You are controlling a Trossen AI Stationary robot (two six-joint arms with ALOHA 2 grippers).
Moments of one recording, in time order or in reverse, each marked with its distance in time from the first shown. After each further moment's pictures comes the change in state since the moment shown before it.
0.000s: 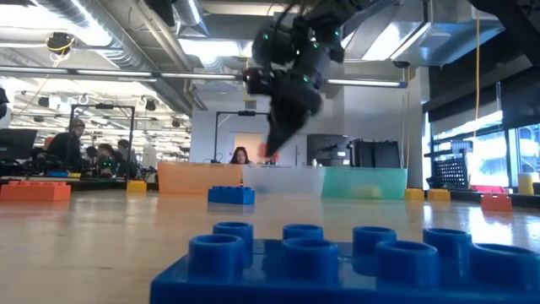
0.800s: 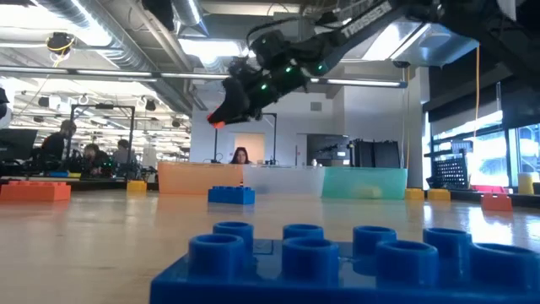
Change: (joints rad) left arm 0.026 0.000 0.000 0.006 -0.081 -0.078; right arm -0.173 0.171 0.146 0.657 -0.058 0.154
